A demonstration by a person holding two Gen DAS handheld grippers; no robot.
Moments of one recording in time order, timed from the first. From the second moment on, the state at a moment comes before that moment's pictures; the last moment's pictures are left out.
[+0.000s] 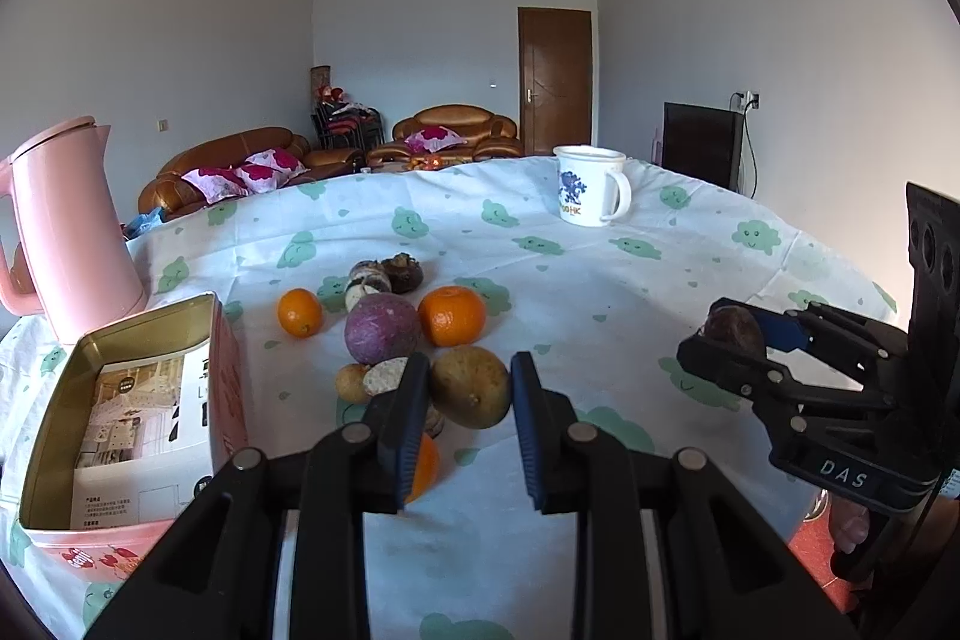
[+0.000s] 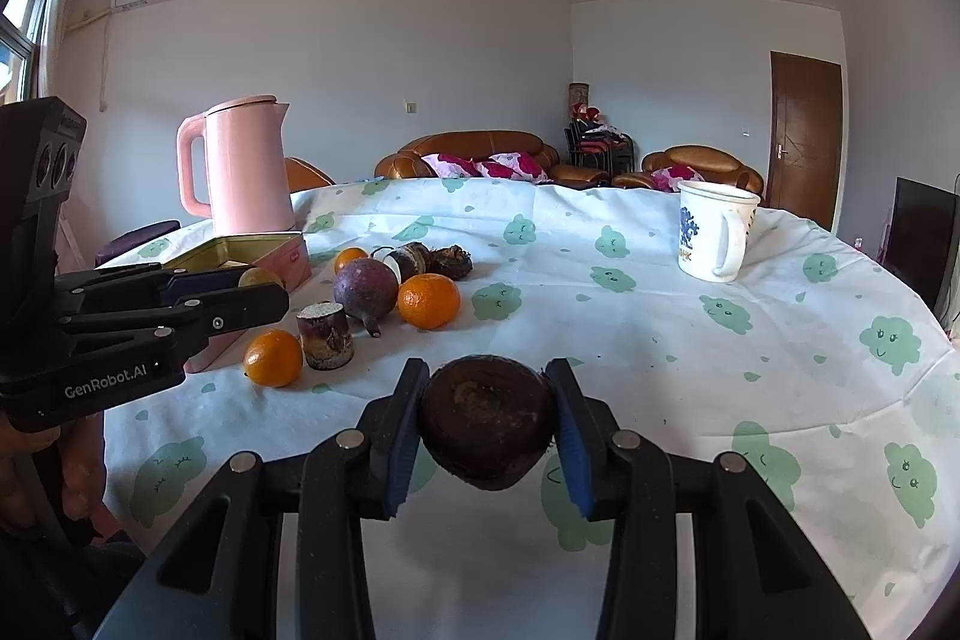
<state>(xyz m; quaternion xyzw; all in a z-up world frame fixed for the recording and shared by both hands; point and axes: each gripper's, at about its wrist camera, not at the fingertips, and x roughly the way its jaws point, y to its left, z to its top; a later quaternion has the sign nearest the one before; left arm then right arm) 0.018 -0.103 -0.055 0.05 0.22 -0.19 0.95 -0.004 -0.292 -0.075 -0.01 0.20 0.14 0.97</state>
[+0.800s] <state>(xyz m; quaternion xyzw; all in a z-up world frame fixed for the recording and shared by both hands) 0.012 -0.095 -0.040 0.05 0.18 -0.17 0.97 -0.002 -0.282 -0.056 -0.02 0.18 0.15 0.97</state>
